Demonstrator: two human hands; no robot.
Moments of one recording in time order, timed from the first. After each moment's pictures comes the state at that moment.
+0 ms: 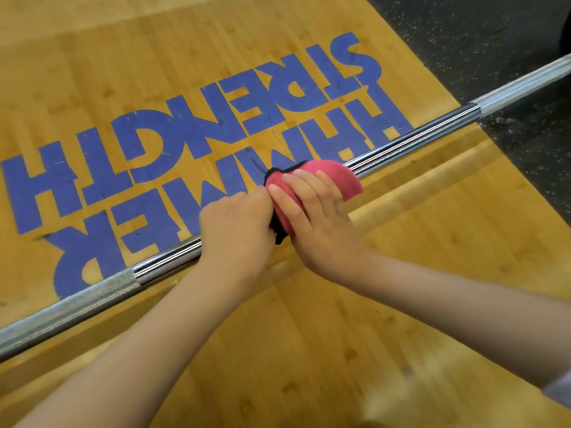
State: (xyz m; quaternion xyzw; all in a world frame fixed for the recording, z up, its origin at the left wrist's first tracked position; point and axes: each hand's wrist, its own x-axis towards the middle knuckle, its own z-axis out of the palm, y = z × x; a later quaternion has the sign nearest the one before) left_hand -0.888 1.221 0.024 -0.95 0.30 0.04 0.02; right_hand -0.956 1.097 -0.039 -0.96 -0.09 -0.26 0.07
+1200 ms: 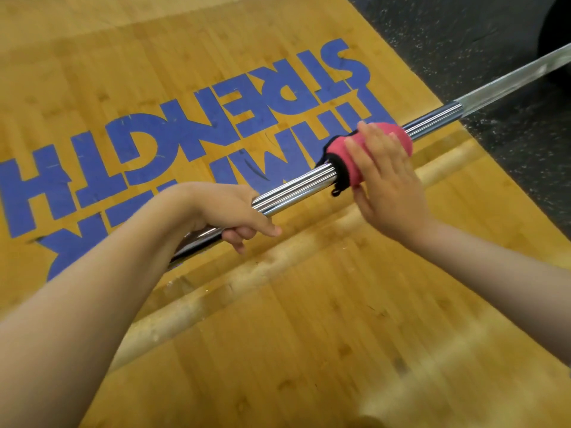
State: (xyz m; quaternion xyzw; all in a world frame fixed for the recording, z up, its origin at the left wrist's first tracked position) left_hand -0.826 1.221 0.031 -0.72 0.24 0.62 -0.21; right_hand -0.971 0.991 -0.020 -0.98 0.00 -0.19 0.02
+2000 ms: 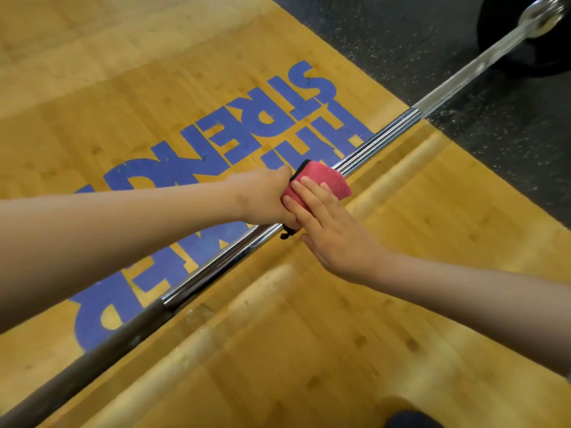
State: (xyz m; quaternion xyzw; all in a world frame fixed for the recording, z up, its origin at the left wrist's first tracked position) left_hand -0.826 1.174 0.075 -0.80 0.50 0.32 -0.01; right_hand -0.980 1.082 -0.010 -0.99 -0.02 -0.13 0.07
